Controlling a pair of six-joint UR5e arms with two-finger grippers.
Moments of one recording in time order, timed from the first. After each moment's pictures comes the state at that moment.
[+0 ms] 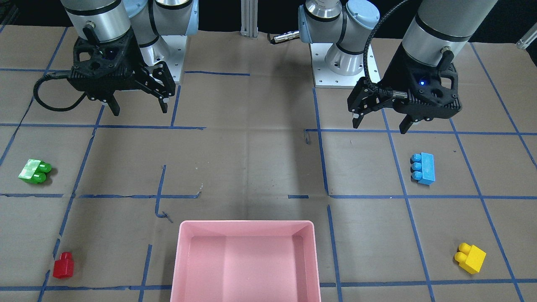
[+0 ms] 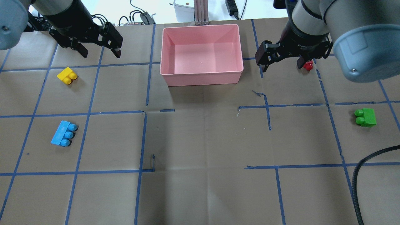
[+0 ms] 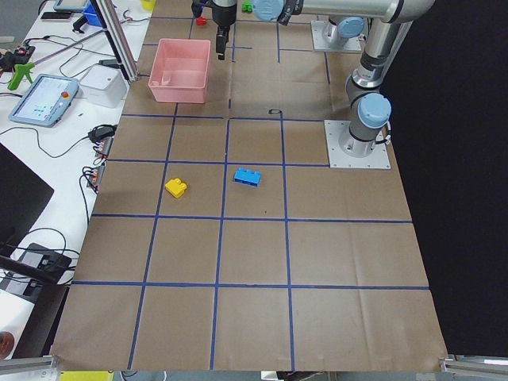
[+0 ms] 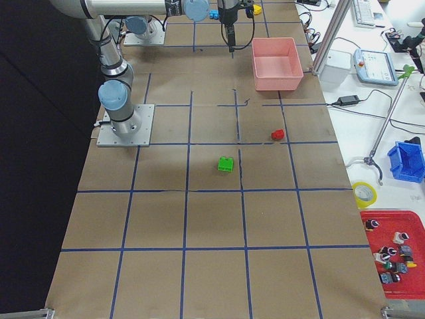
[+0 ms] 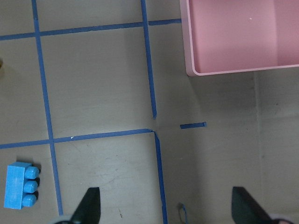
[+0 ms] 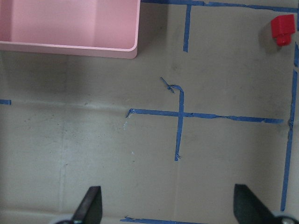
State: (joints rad) left arm -1.53 -1.65 -1.46 -1.53 1.53 0.14; right arm 1.63 -1.60 1.64 -1.74 -1.55 -0.01
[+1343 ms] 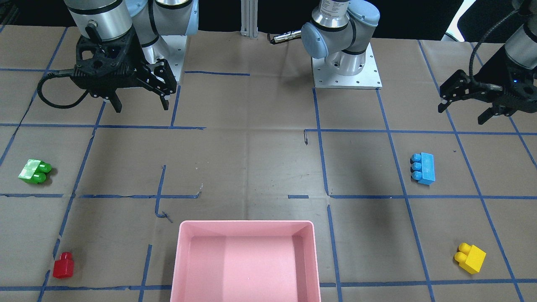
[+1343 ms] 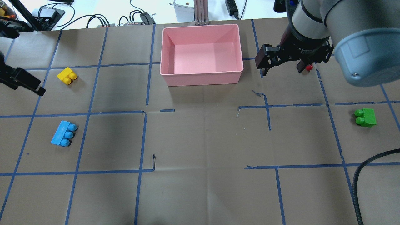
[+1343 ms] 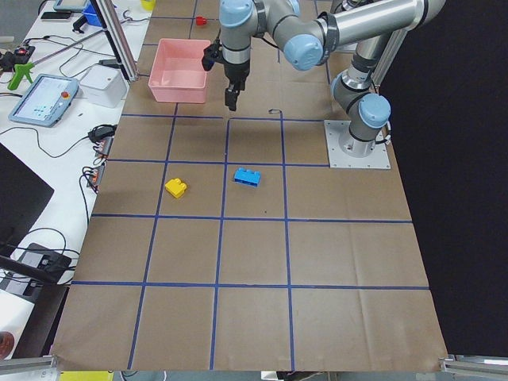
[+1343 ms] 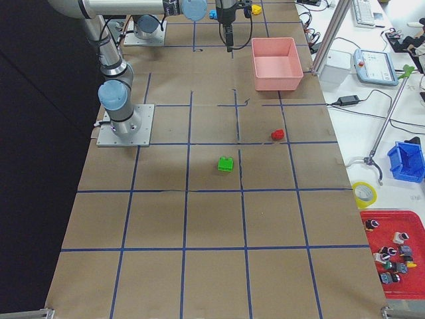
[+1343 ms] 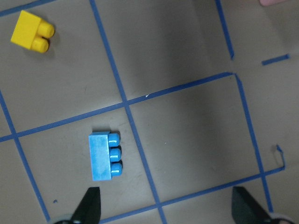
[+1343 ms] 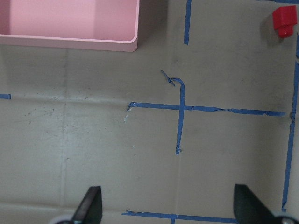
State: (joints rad) left arm -1.01 -1.52 -1.69 -1.53 1.52 0.88; right arm 1.63 -1.62 1.66 -1.73 -1.55 -0.01
